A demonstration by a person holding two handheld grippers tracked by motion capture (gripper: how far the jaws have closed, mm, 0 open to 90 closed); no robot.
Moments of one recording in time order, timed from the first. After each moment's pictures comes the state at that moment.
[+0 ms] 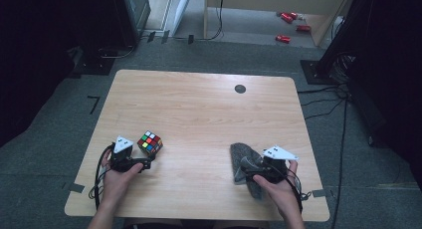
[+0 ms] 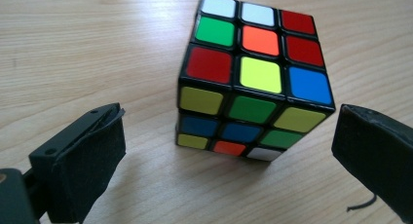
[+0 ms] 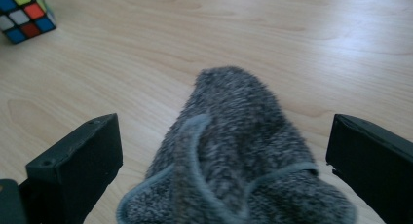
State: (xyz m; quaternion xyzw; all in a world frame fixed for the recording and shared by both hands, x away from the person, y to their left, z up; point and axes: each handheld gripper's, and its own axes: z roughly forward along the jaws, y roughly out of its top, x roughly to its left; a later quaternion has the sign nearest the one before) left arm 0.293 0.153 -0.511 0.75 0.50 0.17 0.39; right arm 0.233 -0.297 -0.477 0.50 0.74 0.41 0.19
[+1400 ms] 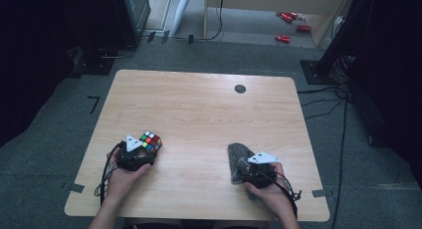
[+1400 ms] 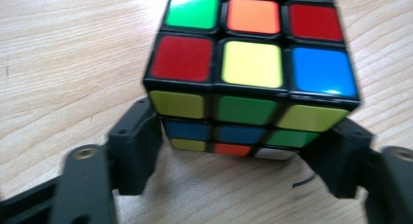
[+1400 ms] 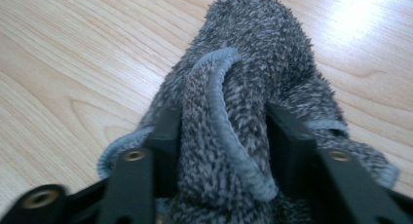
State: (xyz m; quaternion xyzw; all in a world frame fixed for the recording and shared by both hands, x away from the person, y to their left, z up) left arm 0.301 0.136 -0.517 0.78 0.48 0.21 0.34; right arm 0.233 -0.276 -0.503 0.48 0.79 0.33 0.18
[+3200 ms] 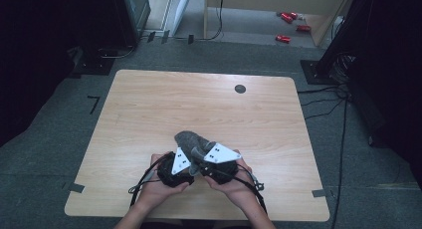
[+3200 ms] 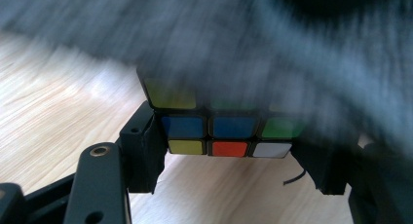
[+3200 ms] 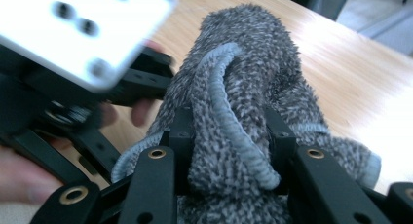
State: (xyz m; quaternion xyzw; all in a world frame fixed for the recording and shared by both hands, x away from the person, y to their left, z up) left arm 0.250 0.015 -0.489 0.86 0.25 0.19 0.39; right arm 0.234 -0.160 -0.438 0.30 0.81 0.45 0.20
